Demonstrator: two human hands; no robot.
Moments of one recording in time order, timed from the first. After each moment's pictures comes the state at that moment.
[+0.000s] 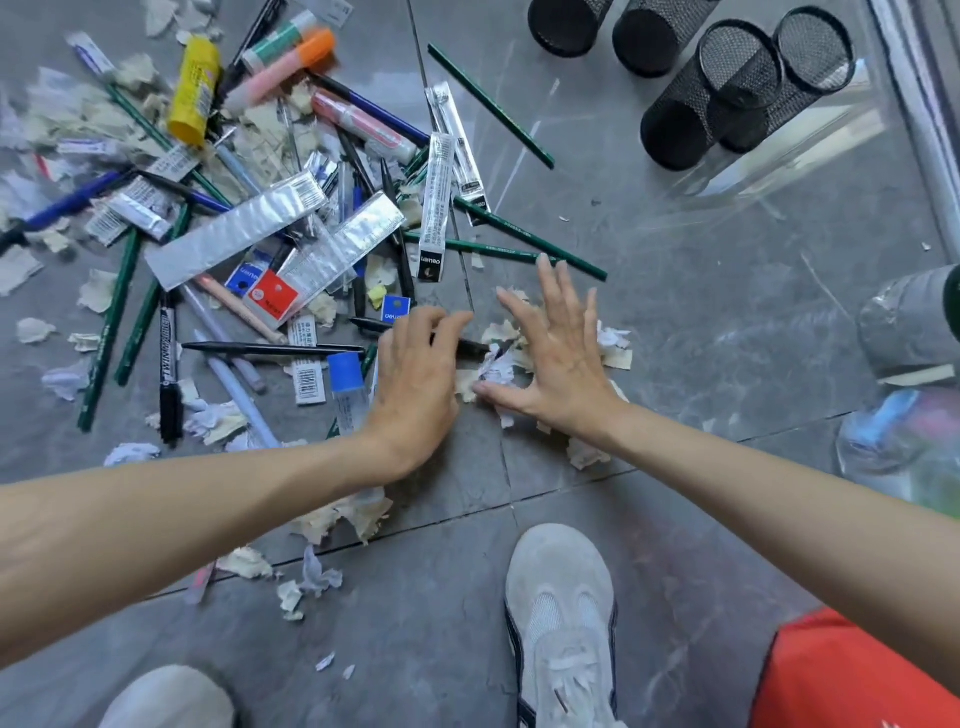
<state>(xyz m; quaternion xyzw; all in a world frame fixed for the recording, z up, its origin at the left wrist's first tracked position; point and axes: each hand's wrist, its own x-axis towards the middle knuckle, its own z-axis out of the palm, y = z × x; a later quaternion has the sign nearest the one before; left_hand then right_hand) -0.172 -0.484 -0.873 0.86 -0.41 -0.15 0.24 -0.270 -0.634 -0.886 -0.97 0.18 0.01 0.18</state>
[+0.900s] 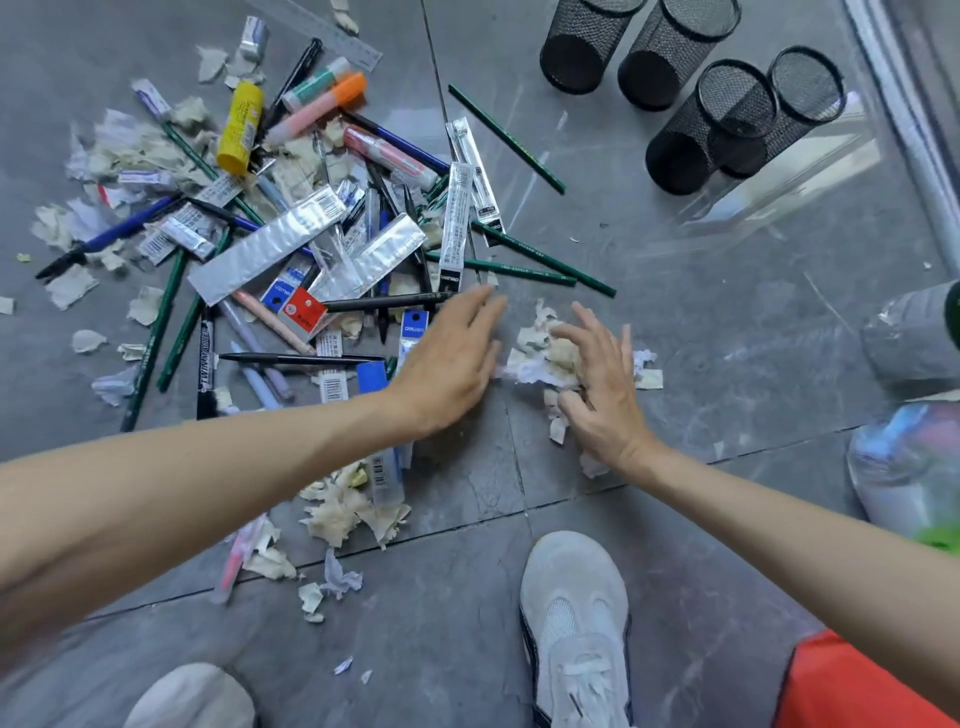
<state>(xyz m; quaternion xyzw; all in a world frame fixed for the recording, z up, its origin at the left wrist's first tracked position) -0.147 -0.505 -0.869 0.80 -0.49 -0.22 0.25 -0.298 -0.628 -0.866 -0.91 0.26 -0.05 0.32</state>
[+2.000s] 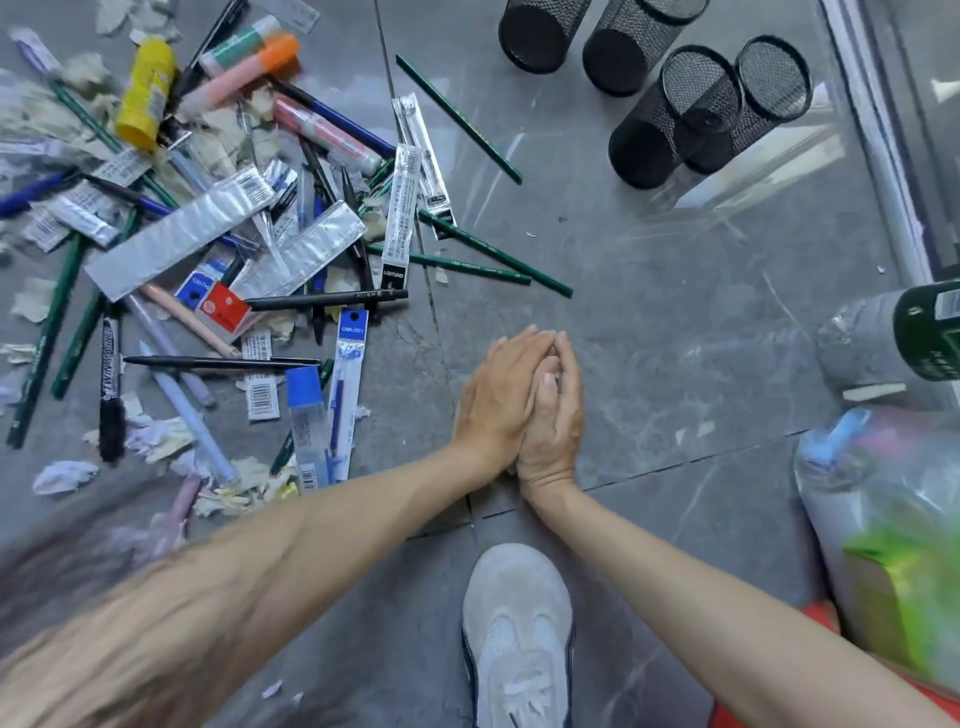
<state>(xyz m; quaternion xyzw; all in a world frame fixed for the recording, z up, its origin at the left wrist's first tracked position) -0.239 -0.573 -0.901 0.76 -0.38 -0.23 0.47 -0.301 -0.601 -0.902 -0.70 0.48 -0.27 0.47</state>
